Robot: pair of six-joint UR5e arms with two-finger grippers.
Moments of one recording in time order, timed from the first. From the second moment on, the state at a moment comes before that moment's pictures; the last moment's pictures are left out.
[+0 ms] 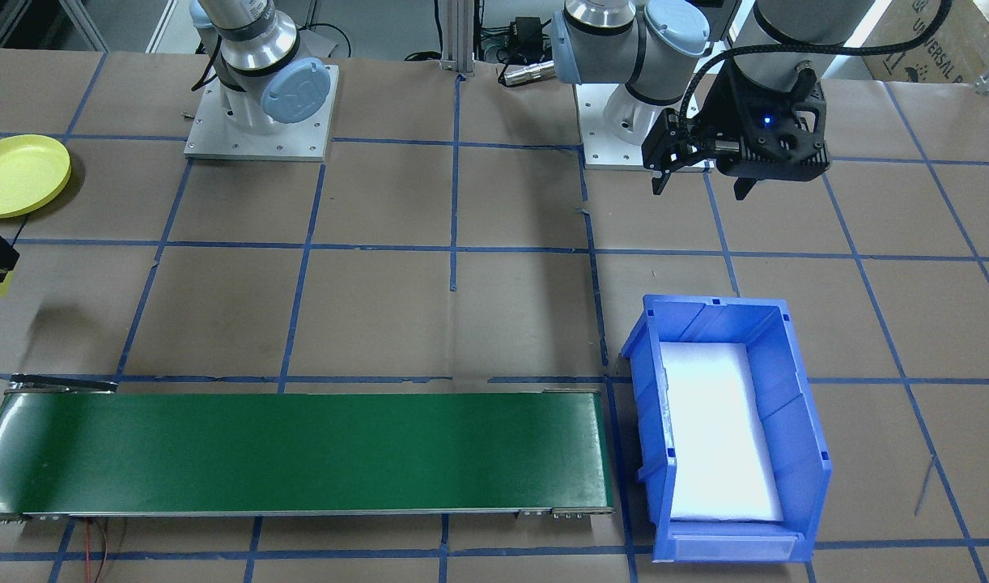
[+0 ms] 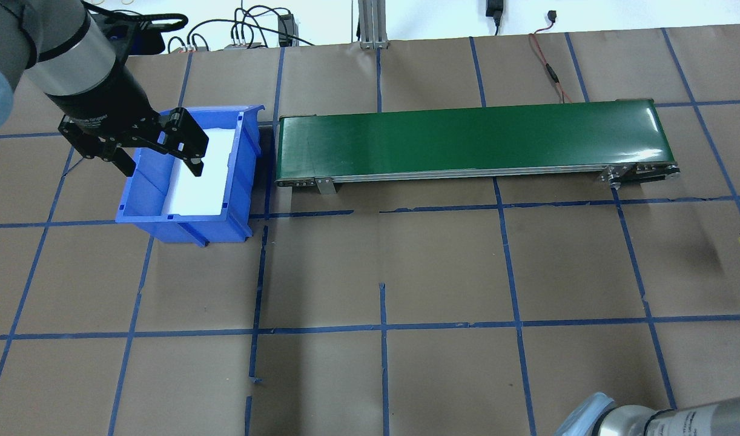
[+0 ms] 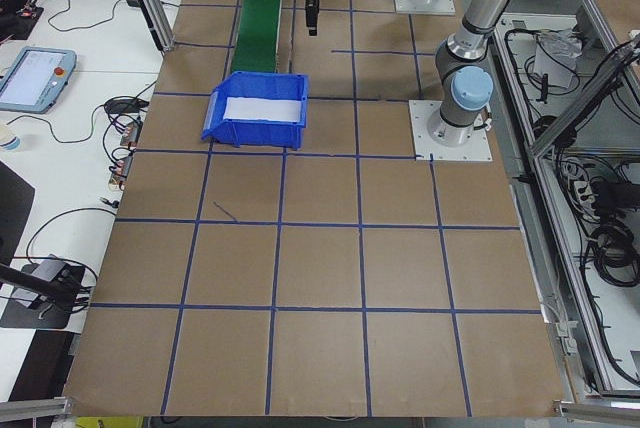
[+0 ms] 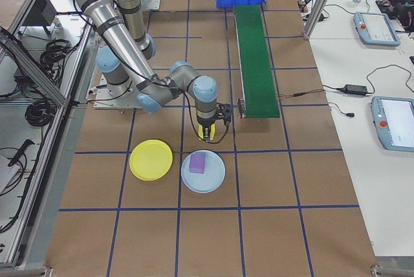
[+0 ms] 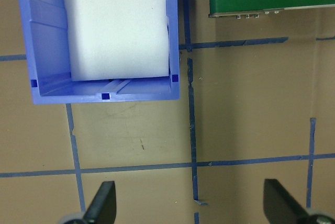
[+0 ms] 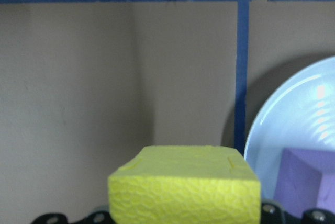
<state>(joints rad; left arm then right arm) -1.51 -1.52 -1.60 -1.64 1.58 0.11 0.65 -1.39 2.06 -2.27 -1.57 -0.91</state>
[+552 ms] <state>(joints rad) -1.51 -1.52 -1.60 -1.64 1.58 0.11 0.43 -1.44 2.22 -2.27 -1.62 -1.00</state>
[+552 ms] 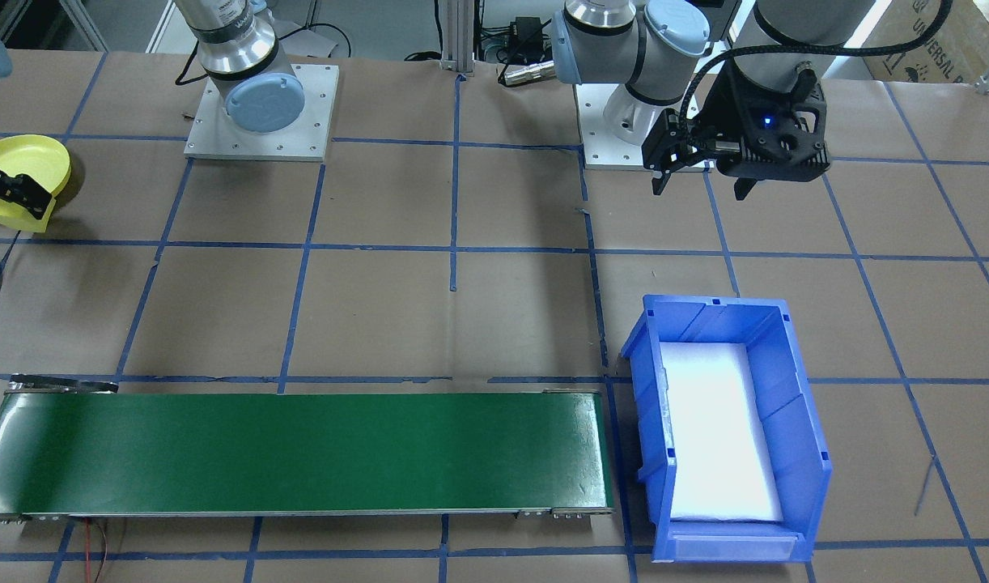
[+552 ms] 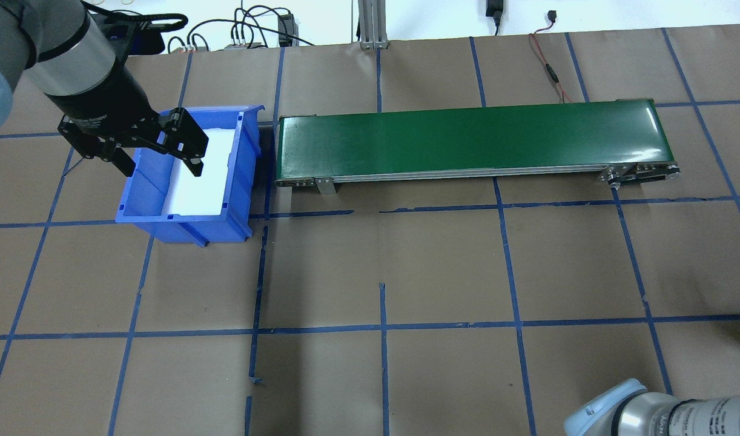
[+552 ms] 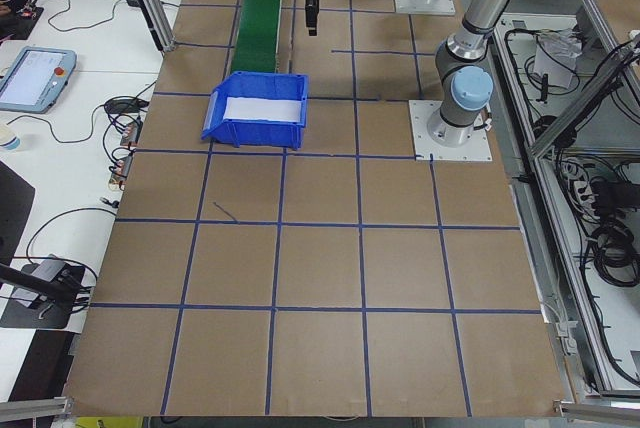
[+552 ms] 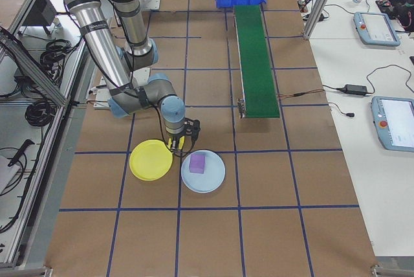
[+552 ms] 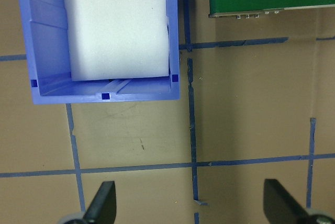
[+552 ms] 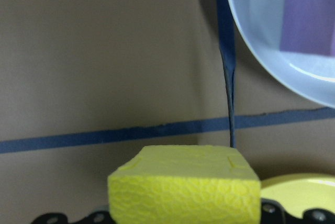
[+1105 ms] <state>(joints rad) -1.51 -1.52 -1.60 -1.64 1.57 0.11 0.37 -1.46 2.19 -2.23 -1.67 -1.05</state>
